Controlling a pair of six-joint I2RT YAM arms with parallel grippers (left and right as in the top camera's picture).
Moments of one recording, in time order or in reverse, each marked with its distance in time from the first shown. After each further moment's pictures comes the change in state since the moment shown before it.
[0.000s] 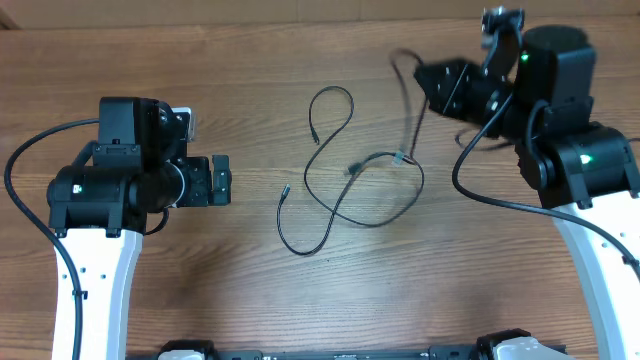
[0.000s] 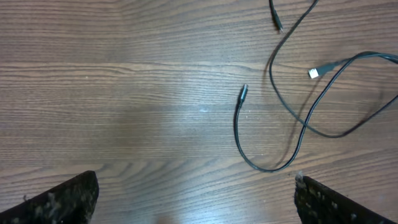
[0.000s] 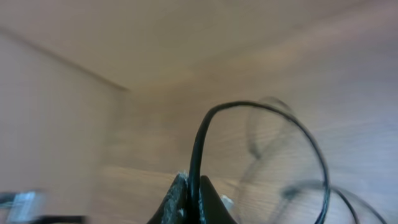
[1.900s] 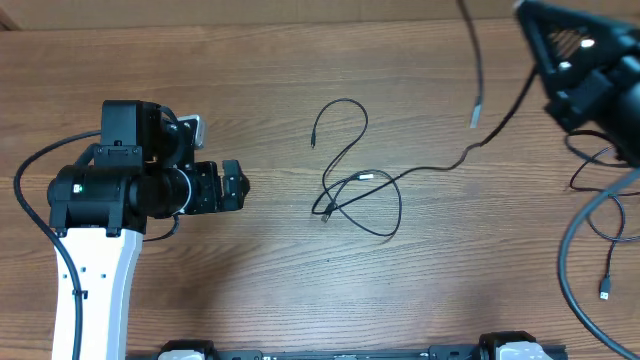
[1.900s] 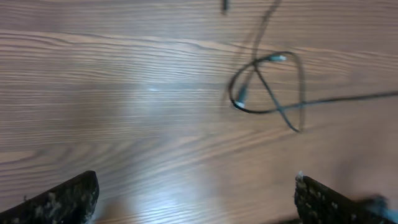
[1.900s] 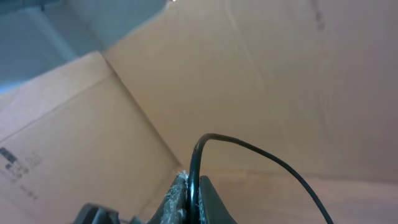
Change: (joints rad) left arm 0.000 0.000 0.000 -0.060 0.204 -0.064; right arm -0.154 -0.109 0.533 -0.017 -0.174 -0.052
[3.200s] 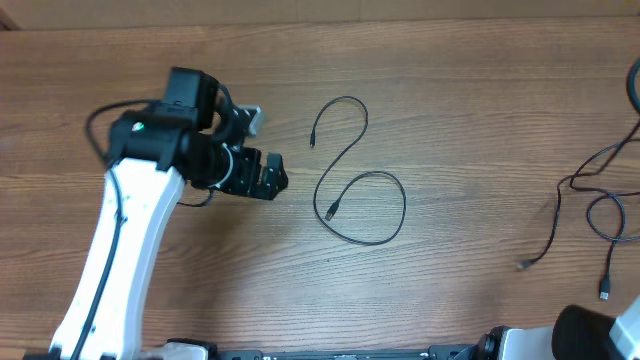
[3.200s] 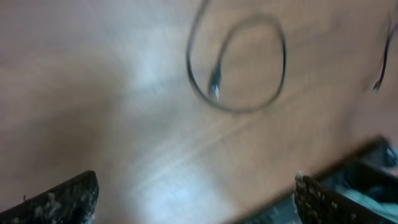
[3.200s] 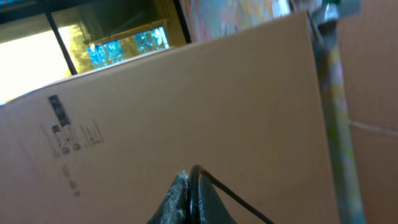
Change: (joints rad) left arm -0.143 0.200 0.109 0.018 0.038 0.142; right arm -0.389 0.356 0.171 0.378 0.472 -0.146
